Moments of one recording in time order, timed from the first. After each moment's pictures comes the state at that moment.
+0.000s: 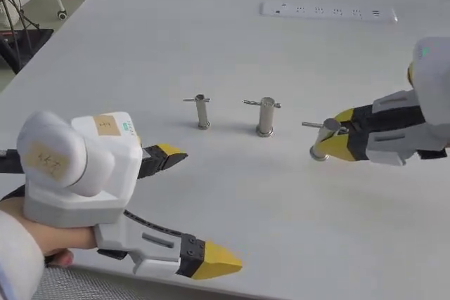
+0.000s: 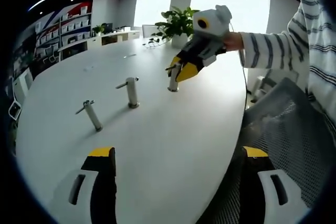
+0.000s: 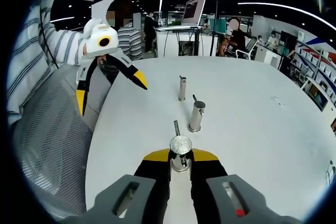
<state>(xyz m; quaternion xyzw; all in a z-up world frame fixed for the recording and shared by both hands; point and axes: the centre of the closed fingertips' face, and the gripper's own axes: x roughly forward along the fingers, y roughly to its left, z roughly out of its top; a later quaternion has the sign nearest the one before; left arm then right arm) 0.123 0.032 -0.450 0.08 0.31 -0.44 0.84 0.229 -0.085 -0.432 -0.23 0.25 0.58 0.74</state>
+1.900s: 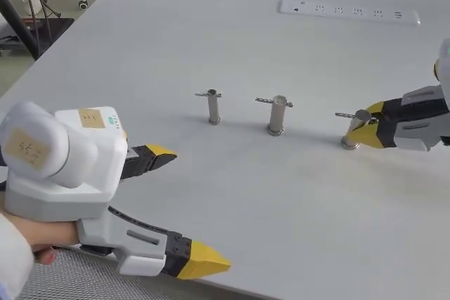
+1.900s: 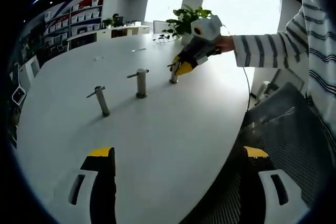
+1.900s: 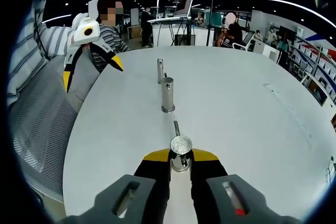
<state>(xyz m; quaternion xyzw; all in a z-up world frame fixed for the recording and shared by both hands) 0.114 0.047 -0.453 0.06 0.34 -0.41 0.84 0.266 -0.109 -0.466 -0.23 0.26 0.58 0.74</state>
